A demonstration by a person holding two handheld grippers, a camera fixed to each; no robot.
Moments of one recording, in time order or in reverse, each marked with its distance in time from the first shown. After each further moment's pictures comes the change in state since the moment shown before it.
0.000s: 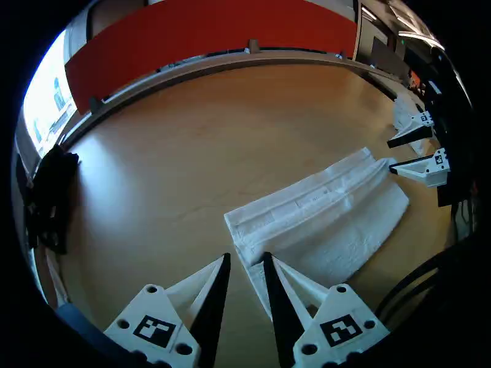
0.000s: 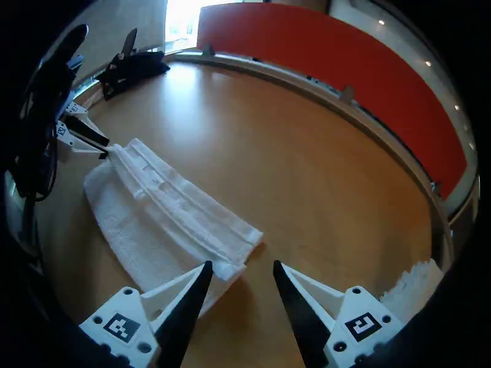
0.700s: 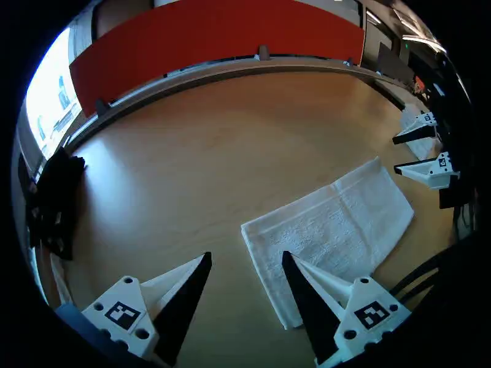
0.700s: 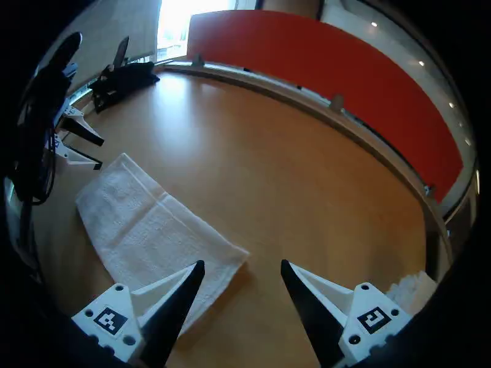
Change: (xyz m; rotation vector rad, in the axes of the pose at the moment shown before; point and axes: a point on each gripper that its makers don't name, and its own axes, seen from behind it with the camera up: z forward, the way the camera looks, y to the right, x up) left arm 0.018 -0.020 -0.002 0.023 0.021 -0.016; right arm 0.021 0.020 0.001 -0.035 0.042 0.020
